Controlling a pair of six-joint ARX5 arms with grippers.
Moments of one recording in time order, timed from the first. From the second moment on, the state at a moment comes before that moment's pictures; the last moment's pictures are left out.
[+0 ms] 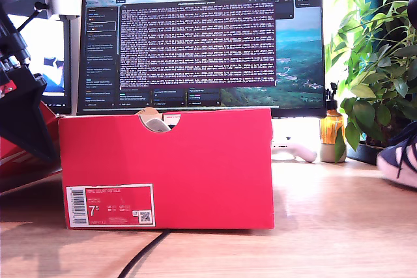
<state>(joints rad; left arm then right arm) -0.55 1.16 0.70 -0.53 0.03 0.47 0.07 1.47 1.03 -1.23 0.16 1.44</state>
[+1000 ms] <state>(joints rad) -0.55 1.16 0.70 -0.53 0.03 0.47 0.07 1.44 1.62 -1.32 0.15 0.08</state>
